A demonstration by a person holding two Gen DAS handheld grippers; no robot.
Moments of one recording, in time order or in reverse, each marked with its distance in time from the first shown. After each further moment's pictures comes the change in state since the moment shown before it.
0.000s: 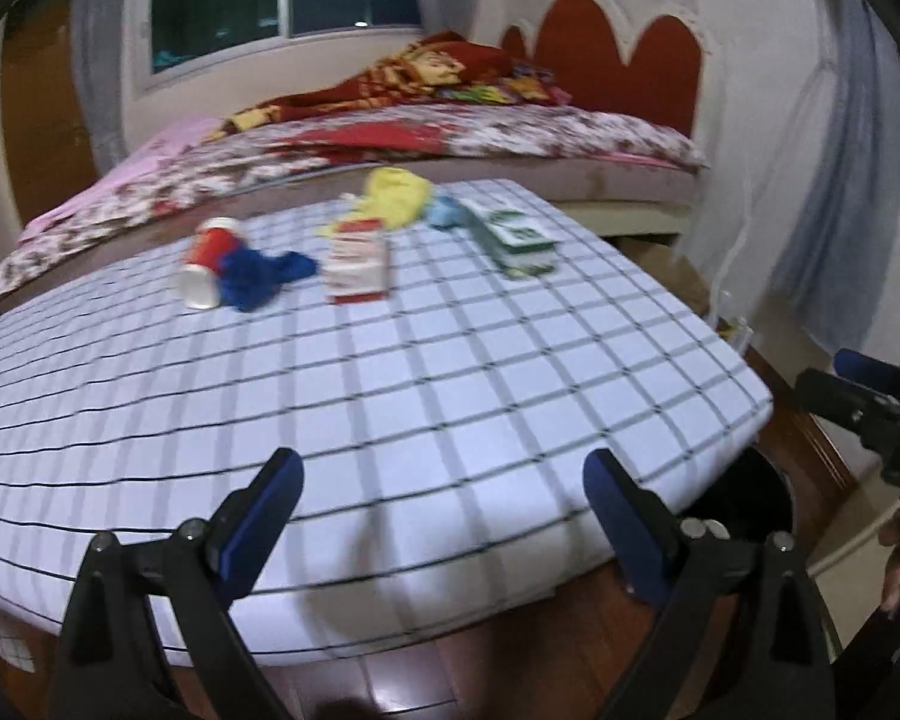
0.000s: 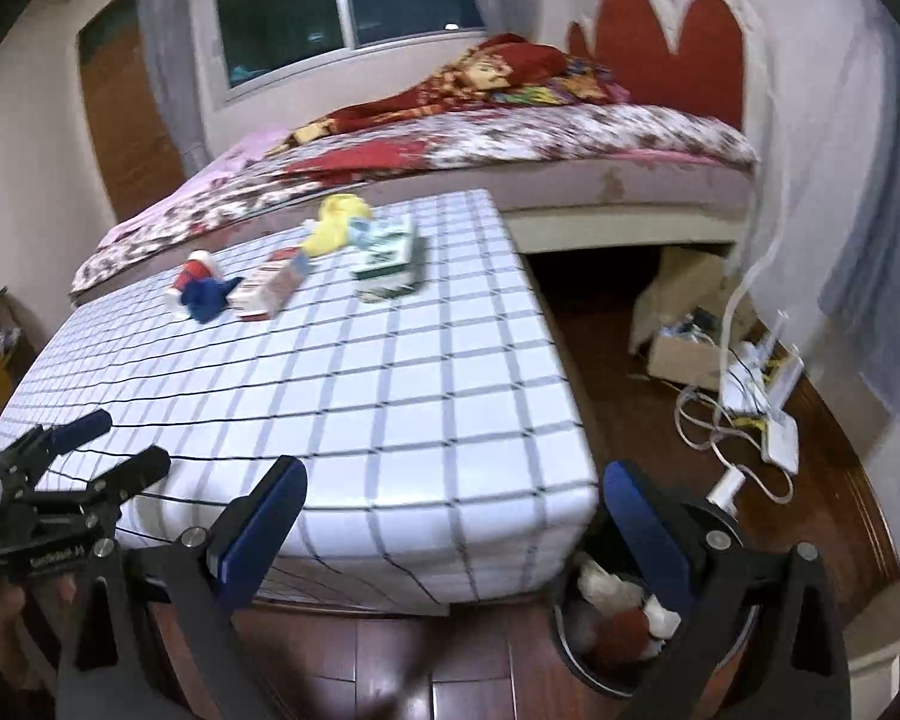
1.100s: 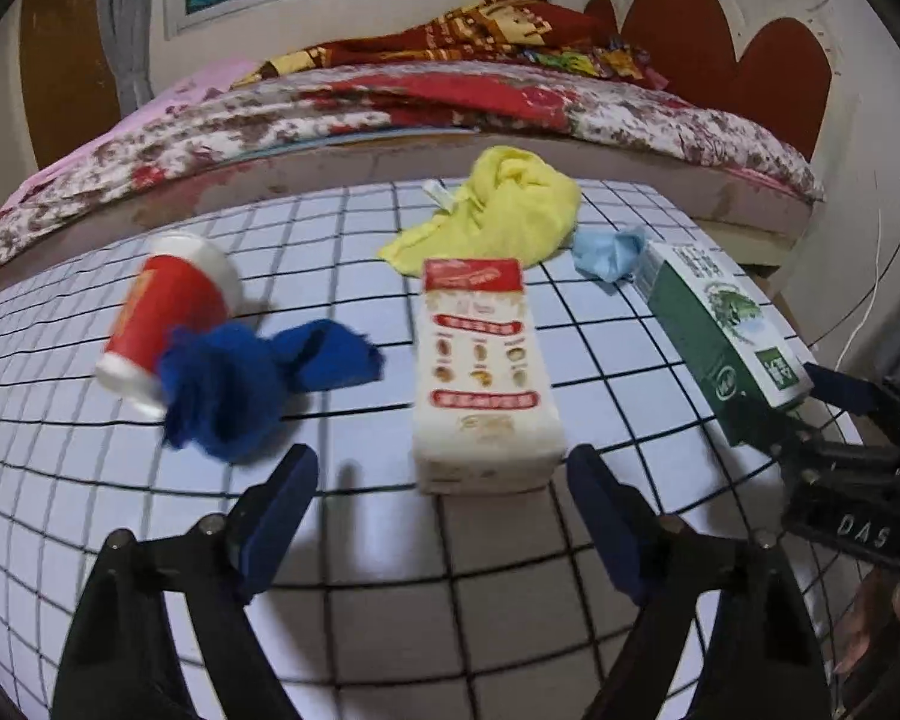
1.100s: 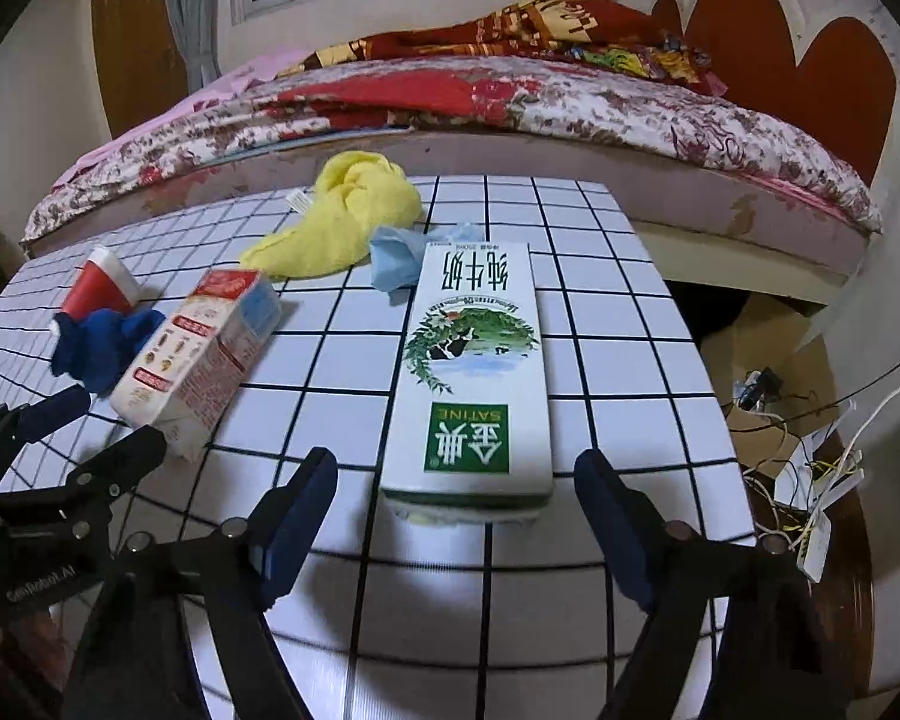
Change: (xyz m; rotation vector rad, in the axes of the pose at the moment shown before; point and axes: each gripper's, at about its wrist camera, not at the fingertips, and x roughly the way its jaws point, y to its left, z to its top) left arm 0.181 0.052 0.100 -0.094 0.111 0.054; right arm 0.239 0.054 0.126 -0.116 0.157 -0.030
